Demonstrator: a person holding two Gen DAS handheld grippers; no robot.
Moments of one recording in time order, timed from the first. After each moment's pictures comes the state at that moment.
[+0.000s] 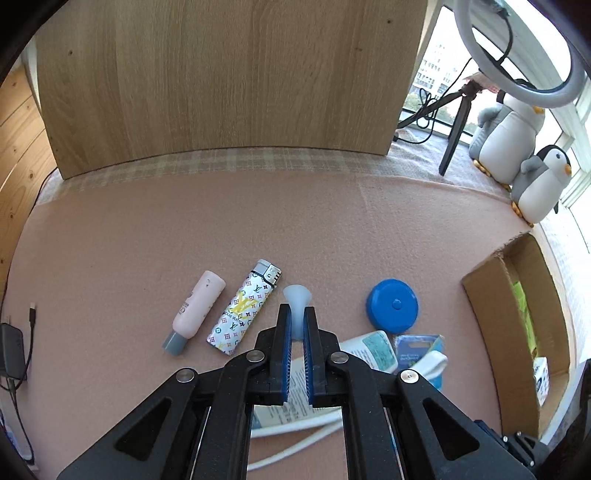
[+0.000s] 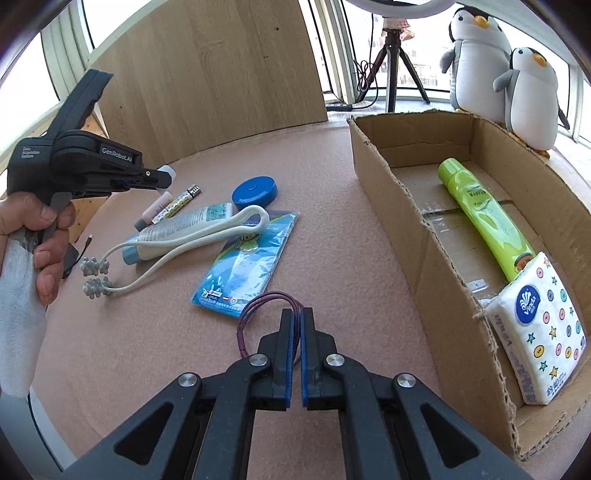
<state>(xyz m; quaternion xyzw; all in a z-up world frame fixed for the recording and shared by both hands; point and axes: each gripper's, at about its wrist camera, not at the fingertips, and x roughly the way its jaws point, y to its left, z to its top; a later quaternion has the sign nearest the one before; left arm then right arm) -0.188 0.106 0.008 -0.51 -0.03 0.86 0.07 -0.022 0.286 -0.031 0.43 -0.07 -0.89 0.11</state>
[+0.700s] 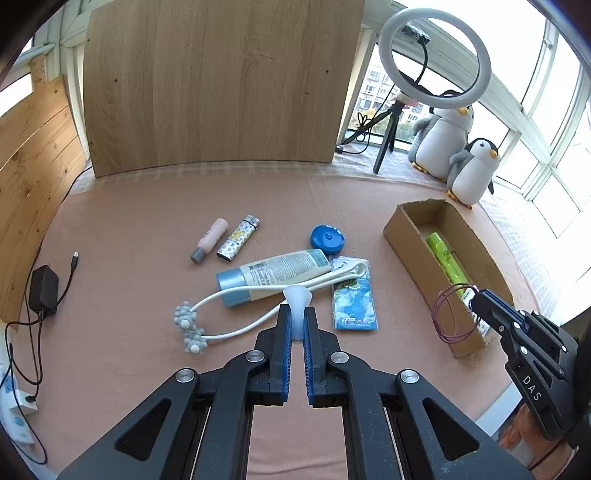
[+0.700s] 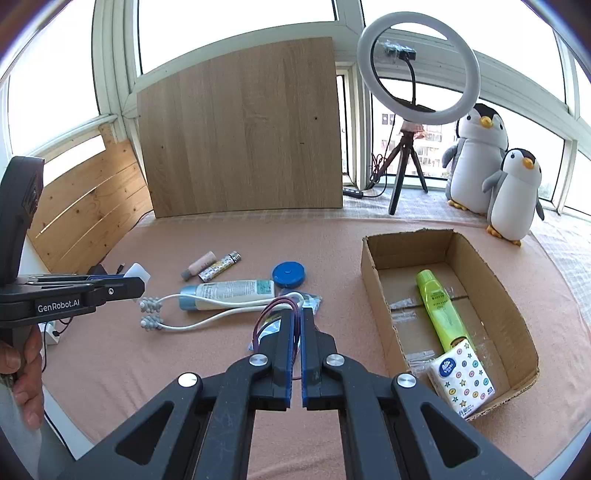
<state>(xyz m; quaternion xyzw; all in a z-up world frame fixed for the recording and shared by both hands) -0.021 0.087 0.090 -0.45 -0.04 0.88 0.12 0.022 0.263 0.080 0.34 -0.01 -0.93 0.11</state>
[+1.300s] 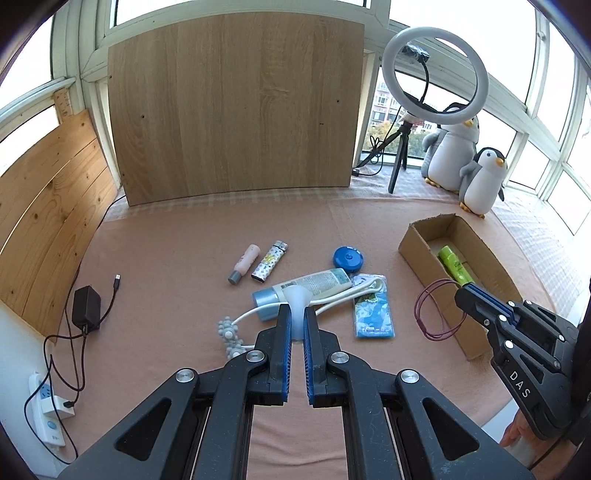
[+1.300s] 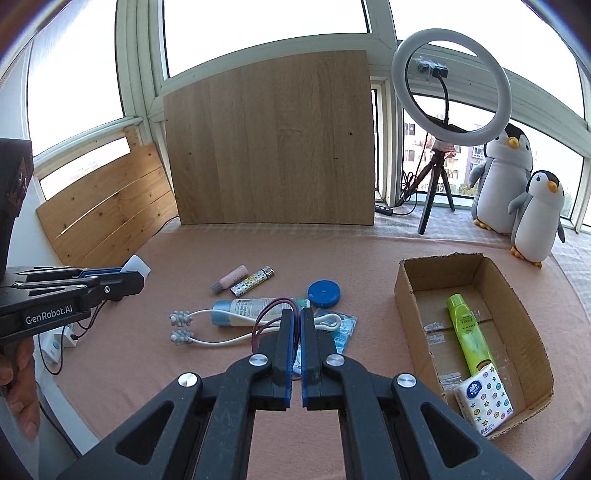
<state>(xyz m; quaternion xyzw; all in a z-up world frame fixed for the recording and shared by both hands) 0.000 0.076 0.131 -0.42 0.00 0.90 0.07 0.019 0.237 0.092 0.33 -0.01 -0.93 0.15</state>
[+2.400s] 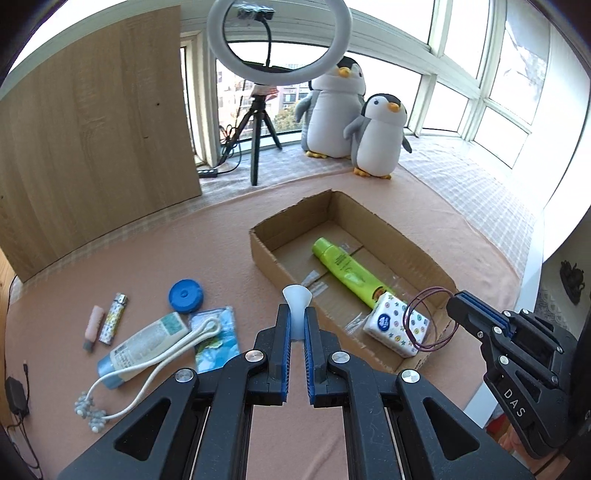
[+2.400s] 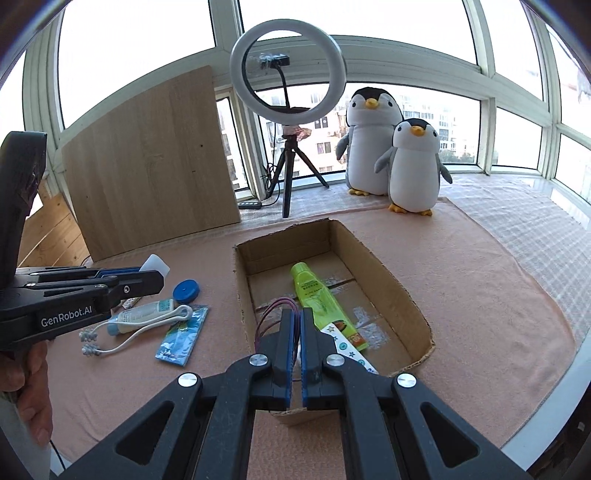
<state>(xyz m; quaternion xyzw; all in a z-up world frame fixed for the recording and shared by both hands) -0.046 0.287 0.105 -0.43 0.08 0.87 0.25 0.044 0.391 0.078 0.33 -0.08 -0.94 -0.02</state>
